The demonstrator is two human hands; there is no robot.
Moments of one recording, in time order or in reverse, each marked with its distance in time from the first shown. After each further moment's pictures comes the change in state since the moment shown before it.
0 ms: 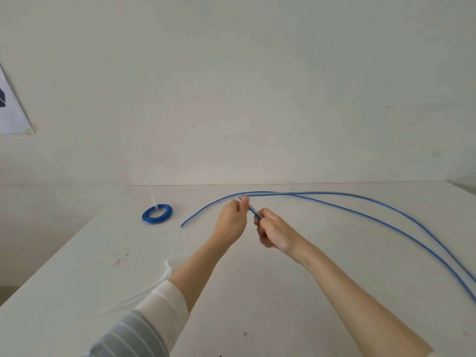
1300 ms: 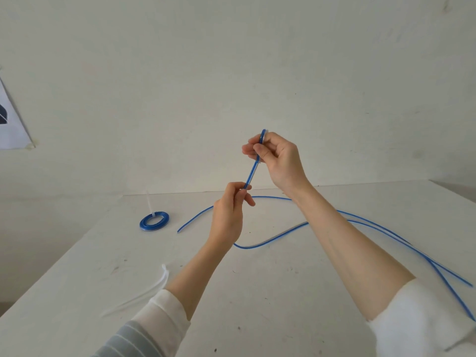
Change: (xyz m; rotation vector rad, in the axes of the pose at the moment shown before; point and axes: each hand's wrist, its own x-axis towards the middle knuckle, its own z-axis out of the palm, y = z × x) left_hand -0.033 0.034 -0.005 -0.171 0.144 0.509; right_hand 0.001 -0.099 -0.053 0.237 0.284 -0.785
